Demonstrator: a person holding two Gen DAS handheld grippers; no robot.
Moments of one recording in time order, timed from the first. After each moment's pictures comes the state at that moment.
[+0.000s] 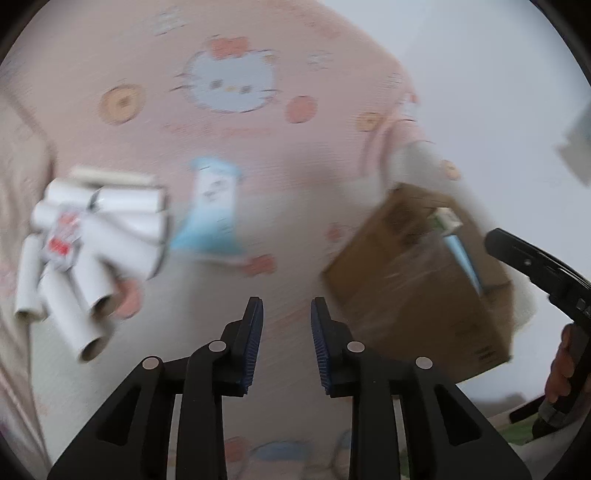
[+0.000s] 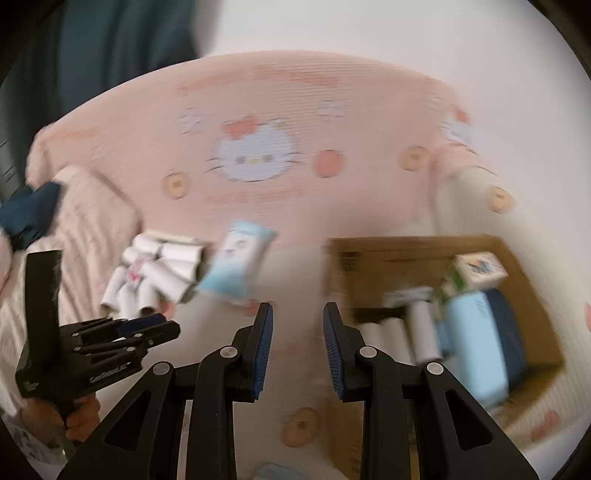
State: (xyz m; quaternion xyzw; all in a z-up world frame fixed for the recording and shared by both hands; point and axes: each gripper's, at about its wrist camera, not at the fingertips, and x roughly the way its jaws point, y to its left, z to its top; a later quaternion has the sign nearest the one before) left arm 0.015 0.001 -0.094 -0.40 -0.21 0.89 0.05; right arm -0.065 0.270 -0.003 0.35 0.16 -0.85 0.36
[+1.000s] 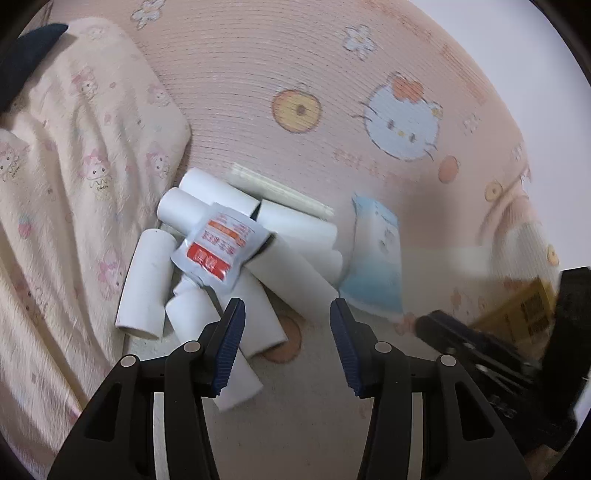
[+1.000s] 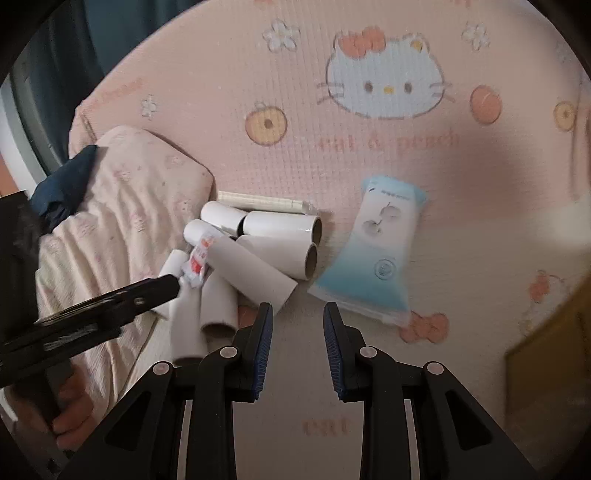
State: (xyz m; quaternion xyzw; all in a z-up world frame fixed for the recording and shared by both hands) left arm 0.013 -0.129 -0.132 -0.38 -0.26 0.88 -0.13; right arm -0.083 0.104 -0.144 0.41 0.11 -0.76 0.49
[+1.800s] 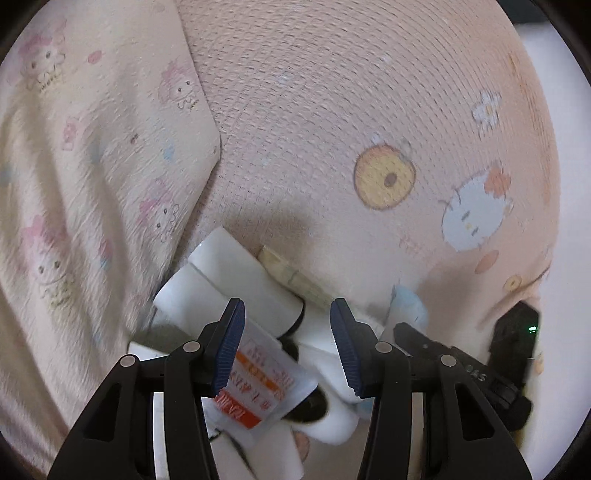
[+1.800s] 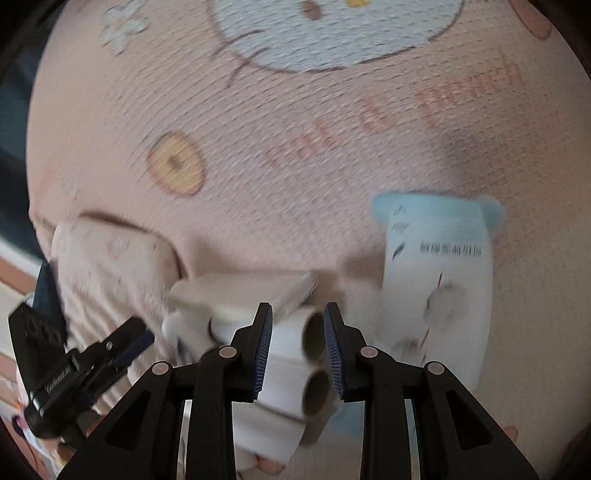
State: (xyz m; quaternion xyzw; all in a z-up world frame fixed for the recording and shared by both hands) left arm -0.073 -0.251 -0.150 -0.37 -0.39 0.83 -0.15; right arm -0.218 -0.002 -0.186 0.56 -0.02 -0.69 0.46
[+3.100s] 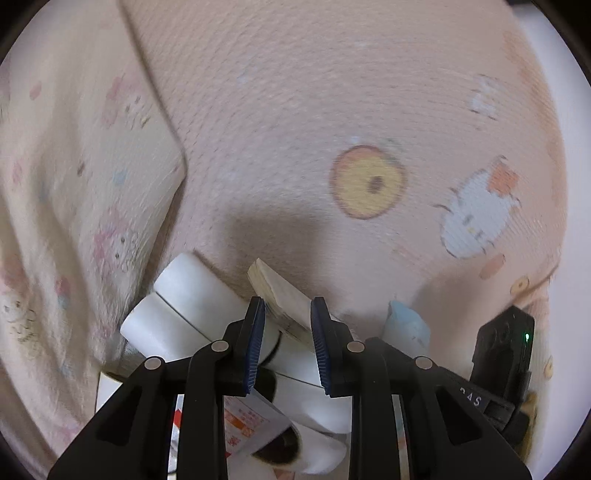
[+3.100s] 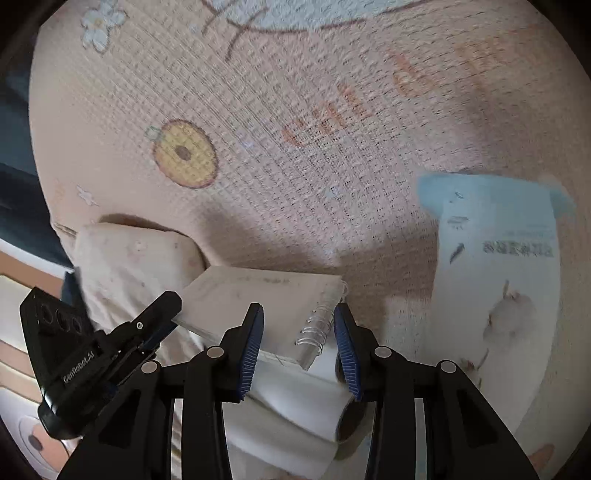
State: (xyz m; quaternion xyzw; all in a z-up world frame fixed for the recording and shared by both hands) left arm -0.110 -0.231 -0.139 -0.37 -0.36 0.84 -0.16; right arm -0.227 -0.012 -0.204 0.59 -0.07 -0.63 0.50
